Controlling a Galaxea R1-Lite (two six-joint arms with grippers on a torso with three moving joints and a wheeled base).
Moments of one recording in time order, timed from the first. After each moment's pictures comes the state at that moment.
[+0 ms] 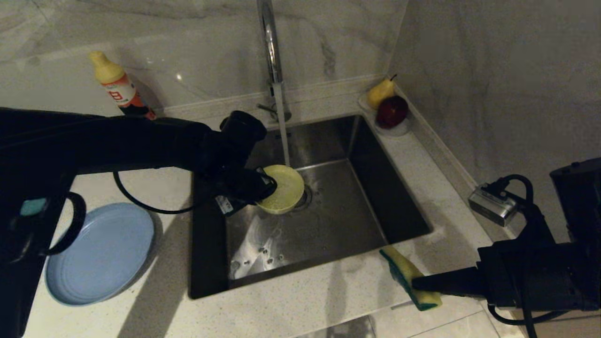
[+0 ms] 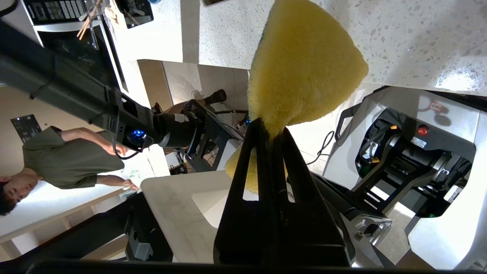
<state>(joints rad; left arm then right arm) -0.44 2.10 -1.76 0.54 0.17 -0.91 0.50 1.35 -0.81 0.03 0.58 0.60</state>
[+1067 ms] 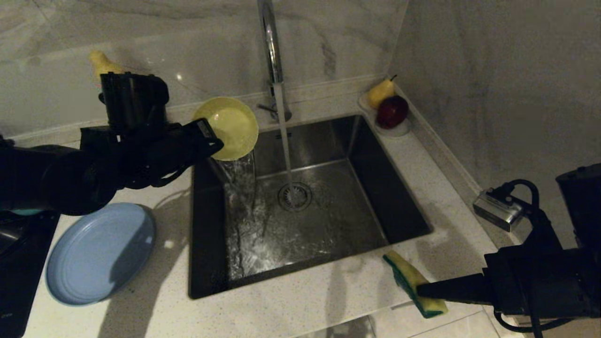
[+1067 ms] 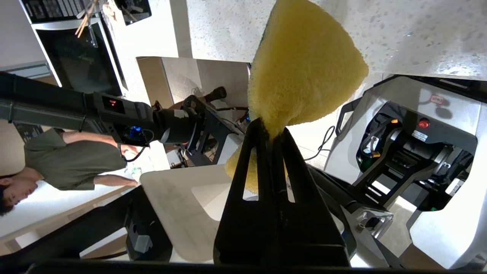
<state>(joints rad) -0.32 1.75 -1.19 -0.41 0.36 -0.42 0.50 1.33 -0.79 0.05 0.59 0.60</state>
